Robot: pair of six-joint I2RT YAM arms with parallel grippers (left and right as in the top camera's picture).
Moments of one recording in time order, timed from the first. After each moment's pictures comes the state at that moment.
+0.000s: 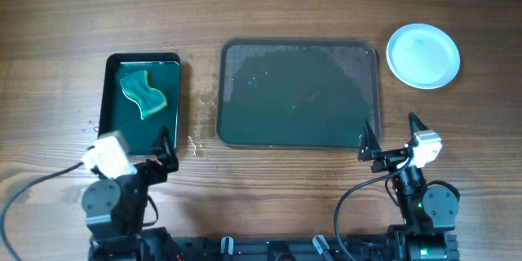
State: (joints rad) left arm 0.12 0.17 0.37 -0.53 0.08 -0.29; right arm 0.01 0.02 0.01 0.01 -0.16 0.10
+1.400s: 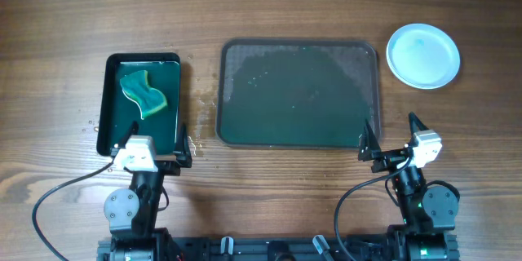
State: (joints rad) left arm 0.07 0.01 0.01 -0.06 0.15 -0.08; right arm 0.01 0.02 0.01 0.01 -0.16 0.10
